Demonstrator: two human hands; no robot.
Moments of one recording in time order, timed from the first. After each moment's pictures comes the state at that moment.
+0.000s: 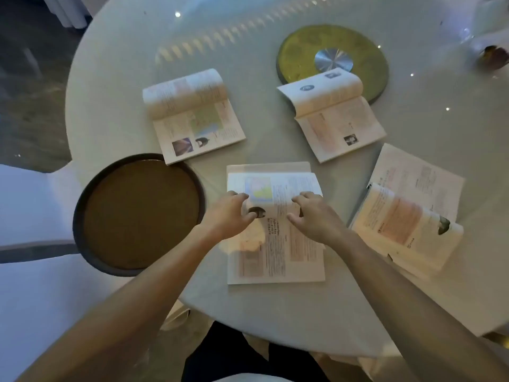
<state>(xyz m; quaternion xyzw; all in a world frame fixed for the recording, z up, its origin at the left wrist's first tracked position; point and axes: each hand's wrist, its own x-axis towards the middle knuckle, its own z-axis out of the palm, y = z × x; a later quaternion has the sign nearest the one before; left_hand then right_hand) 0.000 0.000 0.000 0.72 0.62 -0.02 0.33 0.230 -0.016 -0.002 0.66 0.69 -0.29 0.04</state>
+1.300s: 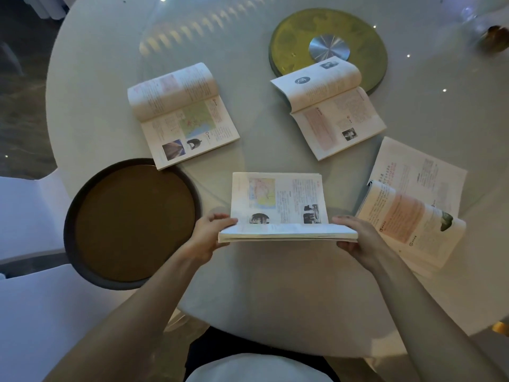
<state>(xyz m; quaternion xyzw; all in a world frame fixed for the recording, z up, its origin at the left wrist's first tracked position) -0.028 -0.006 -0.033 0.20 0.67 0.22 0.68 0.305 -0.044 -0.013 0.71 0.12 -0.62 -0.32</state>
